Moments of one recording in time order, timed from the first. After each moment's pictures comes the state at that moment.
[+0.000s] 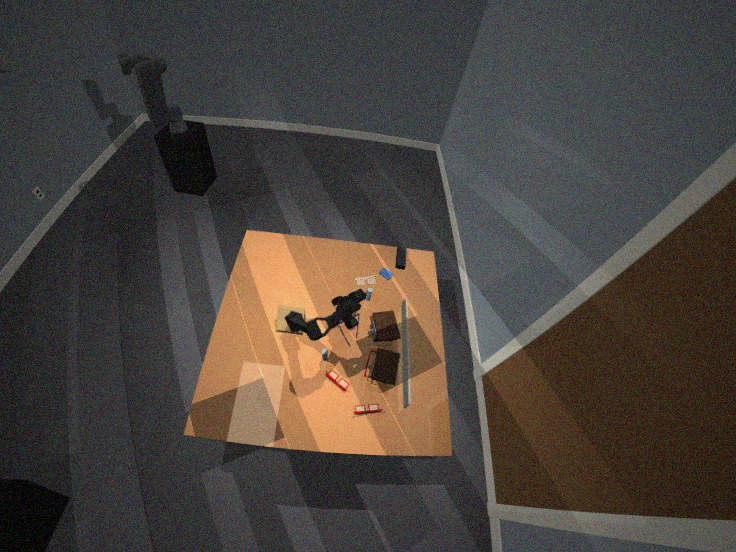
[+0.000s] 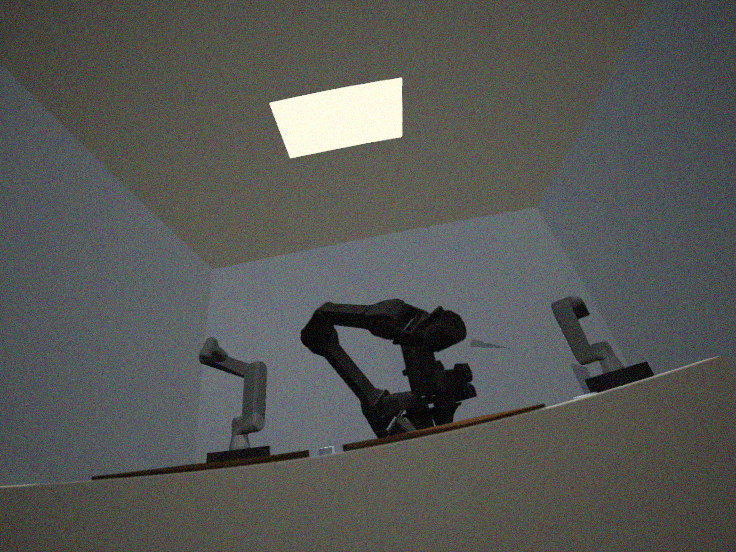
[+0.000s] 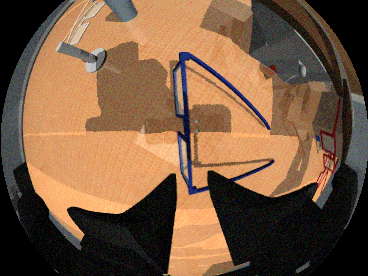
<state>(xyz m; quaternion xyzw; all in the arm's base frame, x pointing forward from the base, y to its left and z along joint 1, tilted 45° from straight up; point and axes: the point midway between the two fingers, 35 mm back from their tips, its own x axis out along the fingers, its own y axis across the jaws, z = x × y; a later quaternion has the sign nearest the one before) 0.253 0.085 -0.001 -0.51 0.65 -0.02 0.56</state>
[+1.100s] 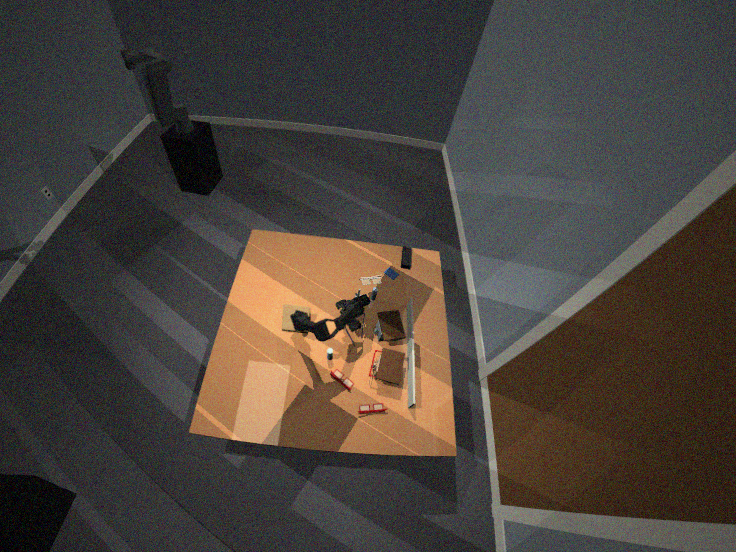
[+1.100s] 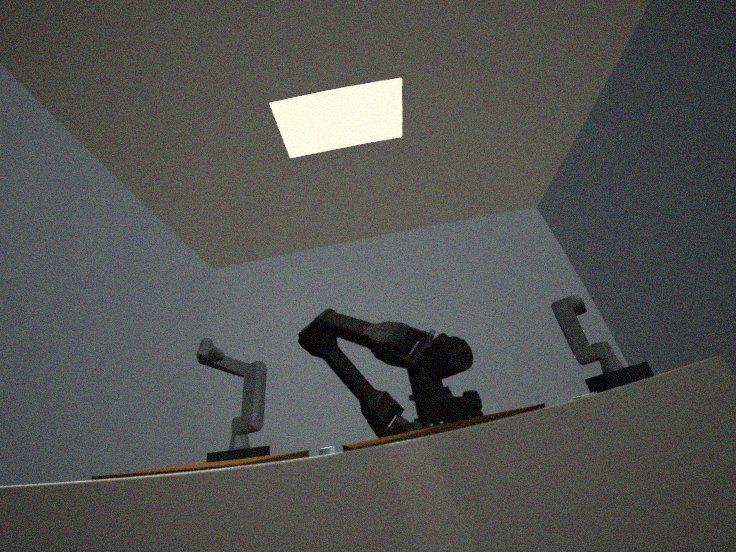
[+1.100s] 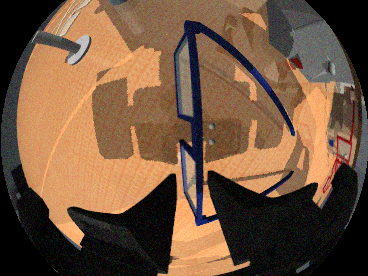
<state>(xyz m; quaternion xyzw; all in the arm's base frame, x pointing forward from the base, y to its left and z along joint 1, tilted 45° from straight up) 0.255 0.053 -0.035 -0.51 0.65 -0.02 0.56</state>
